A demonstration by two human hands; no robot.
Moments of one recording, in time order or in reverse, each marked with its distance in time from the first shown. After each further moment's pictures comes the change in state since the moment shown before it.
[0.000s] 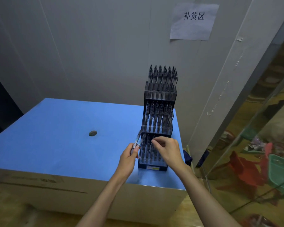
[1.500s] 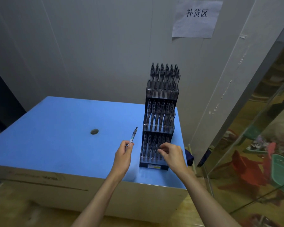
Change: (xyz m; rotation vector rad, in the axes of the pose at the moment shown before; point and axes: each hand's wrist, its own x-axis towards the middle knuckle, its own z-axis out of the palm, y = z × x) left_hand -0.003 0.007 -0.015 0.043 0.151 -0.057; right_hand -0.009 0.041 0.010 -0.146 -0.031 0.073
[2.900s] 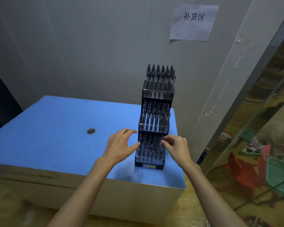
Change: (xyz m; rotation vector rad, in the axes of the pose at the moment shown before) left_hand 0.023 0.037 -0.015 0.807 -0.038 0.521; right_hand 0.008 -0.004 -0.048 0.049 0.073 -0.095
